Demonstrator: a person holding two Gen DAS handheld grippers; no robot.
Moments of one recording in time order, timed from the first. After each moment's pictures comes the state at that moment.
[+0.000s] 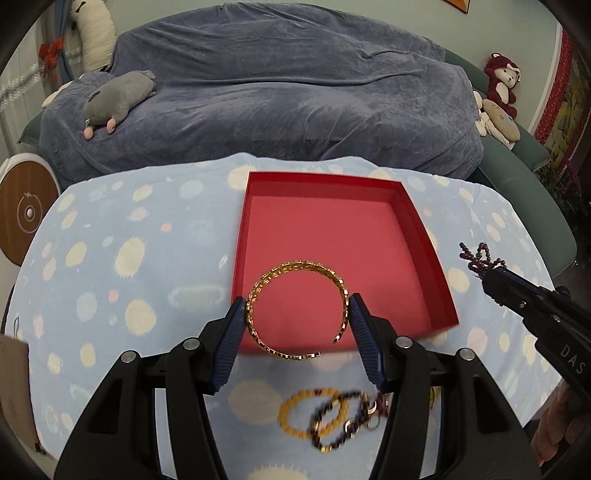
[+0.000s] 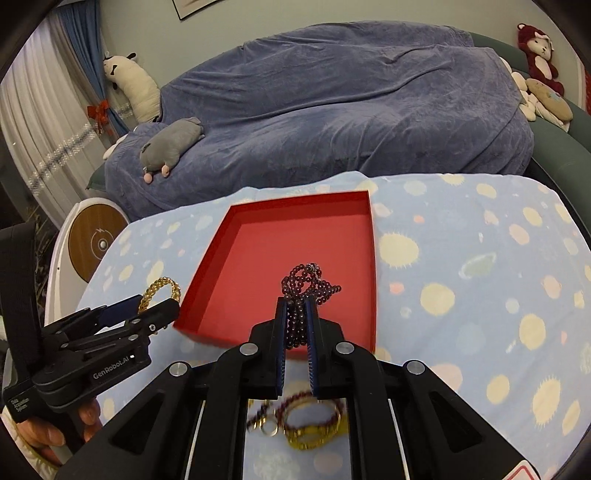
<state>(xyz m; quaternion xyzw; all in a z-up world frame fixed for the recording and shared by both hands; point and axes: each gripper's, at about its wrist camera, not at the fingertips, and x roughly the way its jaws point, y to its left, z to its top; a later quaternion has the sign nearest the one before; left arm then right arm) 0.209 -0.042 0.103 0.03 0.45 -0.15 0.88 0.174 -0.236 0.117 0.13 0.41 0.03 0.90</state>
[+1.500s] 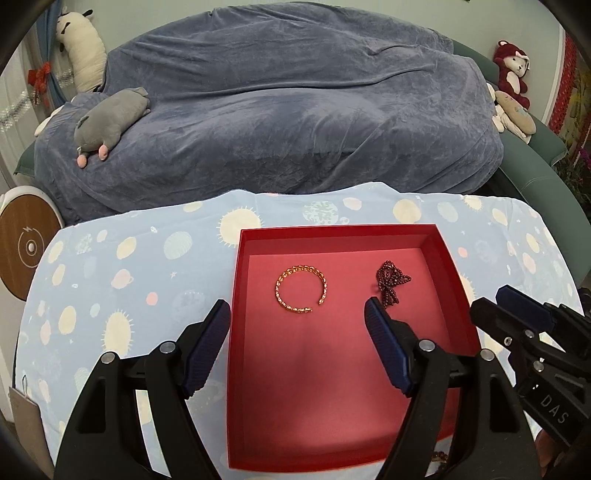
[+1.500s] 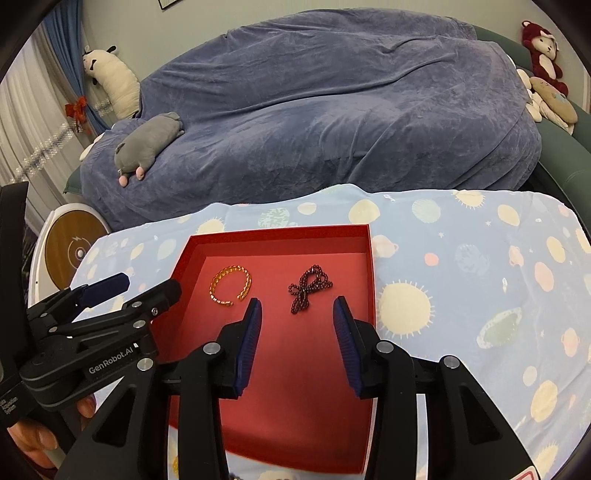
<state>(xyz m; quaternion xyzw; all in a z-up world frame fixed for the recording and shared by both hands) 0.287 -0.078 0.100 0.06 0.44 -0.12 0.89 0.239 -0.250 0.100 0.13 0.43 0.00 0.90</state>
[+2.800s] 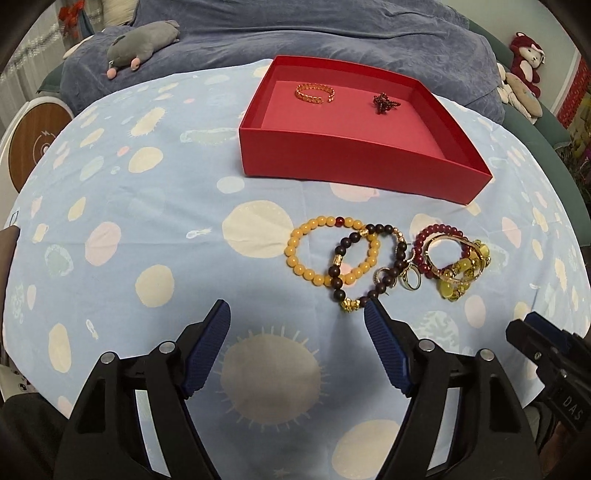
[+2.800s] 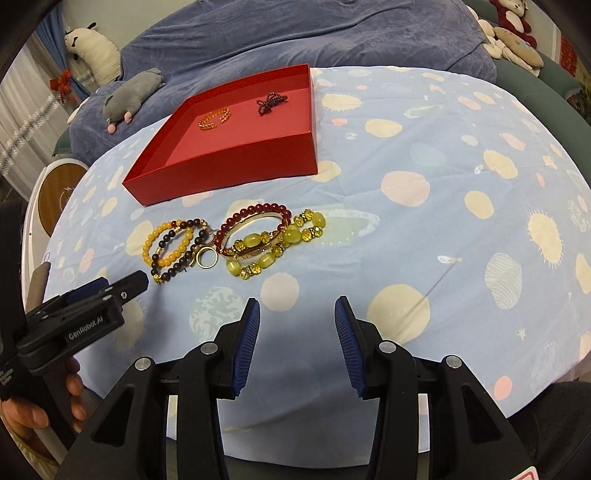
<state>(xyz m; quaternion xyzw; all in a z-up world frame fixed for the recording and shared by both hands) 0.091 -0.018 0.007 0.02 0.51 -0.10 0.85 0.024 -0.231 0.019 0.14 0.50 -0.04 0.85</state>
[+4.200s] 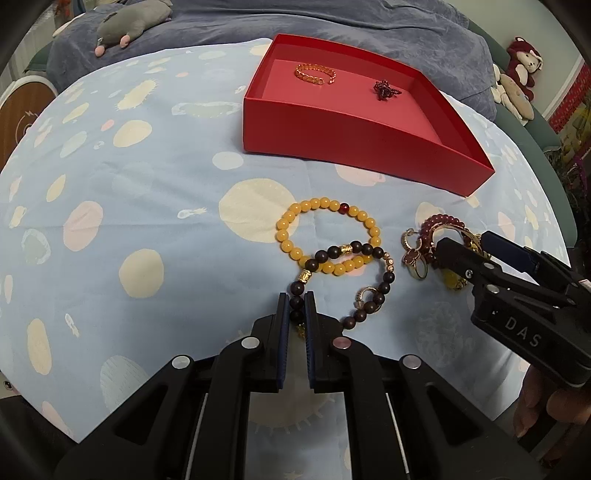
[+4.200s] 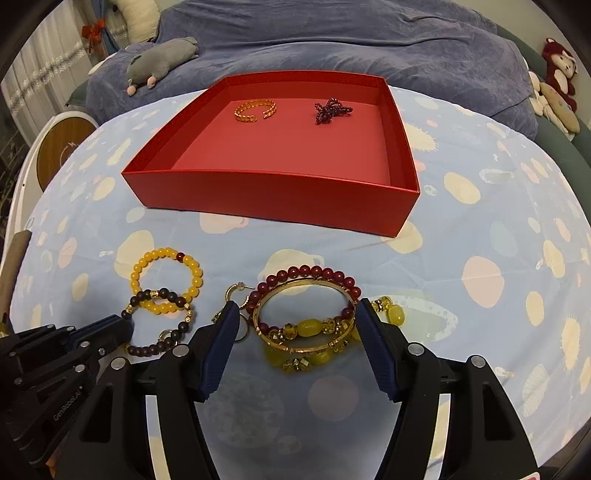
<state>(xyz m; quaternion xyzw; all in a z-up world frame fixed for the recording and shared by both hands) 0.098 -0.002 -0.007 -0.01 0.54 -0.13 0.83 0.107 -0.183 0.004 0.02 0.51 0.00 0.86</state>
